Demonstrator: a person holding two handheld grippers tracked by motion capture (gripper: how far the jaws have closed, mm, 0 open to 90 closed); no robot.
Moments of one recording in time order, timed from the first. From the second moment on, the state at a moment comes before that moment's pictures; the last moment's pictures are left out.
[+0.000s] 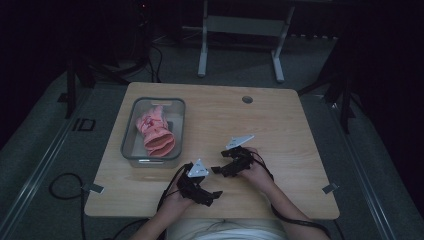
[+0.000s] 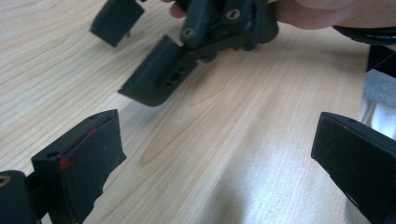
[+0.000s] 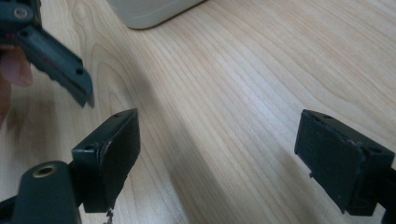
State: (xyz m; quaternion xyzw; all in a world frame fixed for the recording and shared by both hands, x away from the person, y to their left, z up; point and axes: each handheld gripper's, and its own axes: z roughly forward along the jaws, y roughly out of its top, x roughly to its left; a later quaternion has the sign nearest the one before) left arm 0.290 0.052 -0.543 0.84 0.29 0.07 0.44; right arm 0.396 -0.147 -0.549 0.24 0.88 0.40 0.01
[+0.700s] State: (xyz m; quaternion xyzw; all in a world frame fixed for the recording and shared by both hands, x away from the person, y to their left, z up) left arm 0.289 0.069 -0.556 0.83 0.33 0.07 0.45; right arm 0.397 -0.158 -0.562 0.25 0.88 0.40 0.05
